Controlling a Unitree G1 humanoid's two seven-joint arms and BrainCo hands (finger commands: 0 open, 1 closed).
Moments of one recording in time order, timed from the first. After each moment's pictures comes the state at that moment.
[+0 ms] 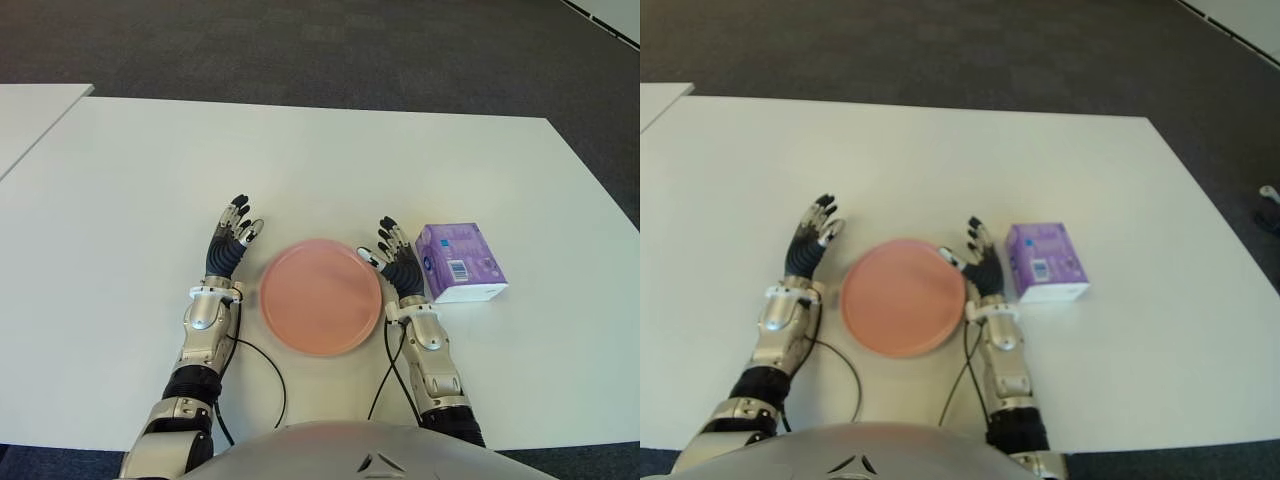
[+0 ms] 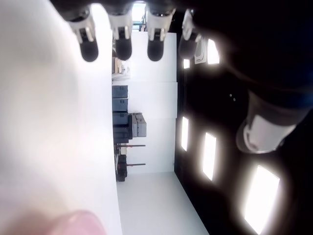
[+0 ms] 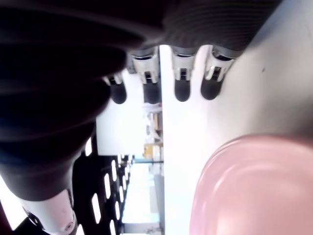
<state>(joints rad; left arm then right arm) -0.11 0.06 0.10 0.62 -0.08 -0.58 -0.12 0.08 0.03 0.07 0.05 -0.04 -0.08 0.00</state>
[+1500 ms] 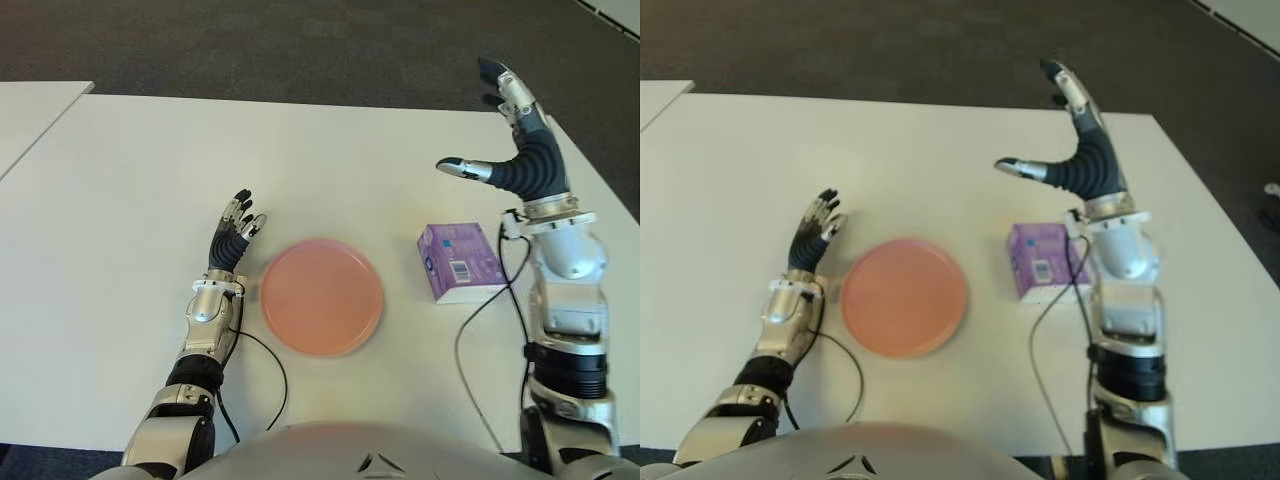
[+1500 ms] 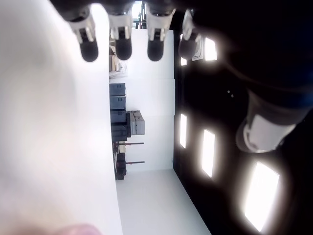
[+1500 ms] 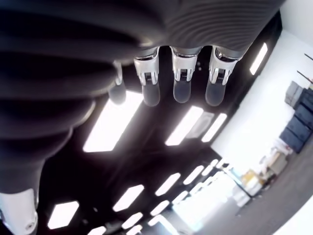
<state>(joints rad) -0.16 0.06 0.10 0.71 -0.07 -0.63 -0.12 -0.23 -0.48 -0.17 -0.43 -0.17 0.01 0.22</state>
